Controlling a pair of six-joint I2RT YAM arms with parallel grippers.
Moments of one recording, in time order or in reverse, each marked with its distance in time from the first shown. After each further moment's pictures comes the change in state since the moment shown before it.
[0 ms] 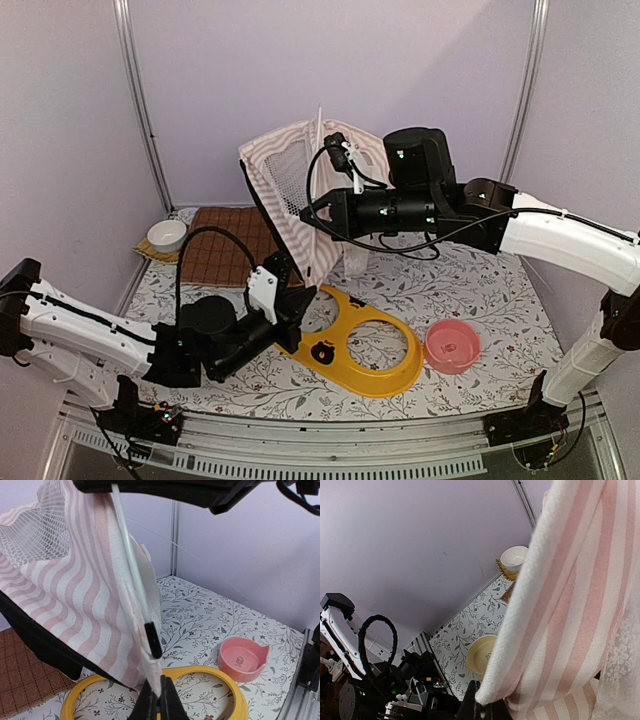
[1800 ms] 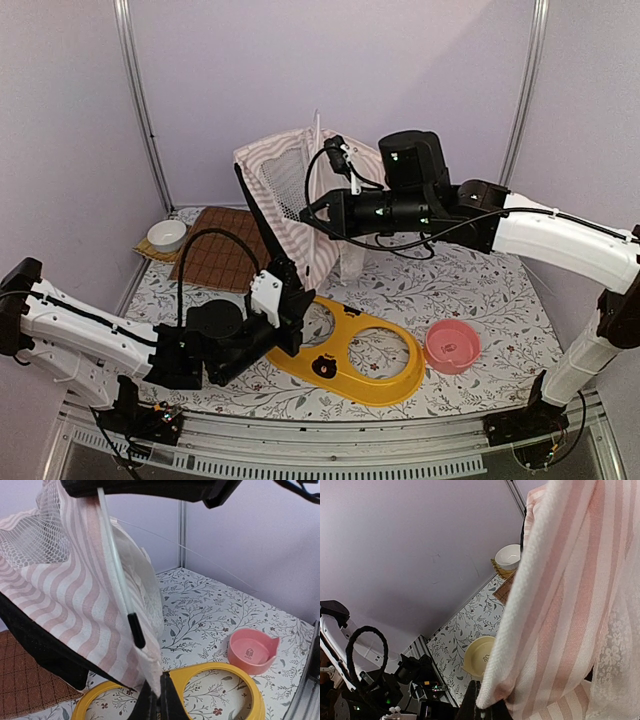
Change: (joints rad) left arm -0.022 0.011 0.017 -0.058 -0.060 -0.004; right arm -0.018 0.023 -0.006 0.018 -0.001 0.028
